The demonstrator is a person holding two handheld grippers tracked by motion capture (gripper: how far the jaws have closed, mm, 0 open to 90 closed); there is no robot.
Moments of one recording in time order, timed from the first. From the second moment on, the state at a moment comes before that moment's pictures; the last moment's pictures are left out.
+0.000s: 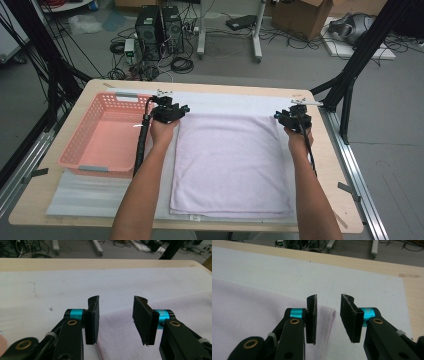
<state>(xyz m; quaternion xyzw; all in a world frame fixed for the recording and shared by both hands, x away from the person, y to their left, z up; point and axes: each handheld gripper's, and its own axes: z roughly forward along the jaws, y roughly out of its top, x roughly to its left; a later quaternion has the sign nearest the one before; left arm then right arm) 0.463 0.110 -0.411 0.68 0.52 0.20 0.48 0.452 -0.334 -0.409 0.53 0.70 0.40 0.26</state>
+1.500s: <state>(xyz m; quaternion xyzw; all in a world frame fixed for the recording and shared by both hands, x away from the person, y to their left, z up) 0.279 0.121 -0.432 0.72 0.43 0.16 0.52 0.260 -0.351 -0.422 0.46 0.76 0.42 0.21</state>
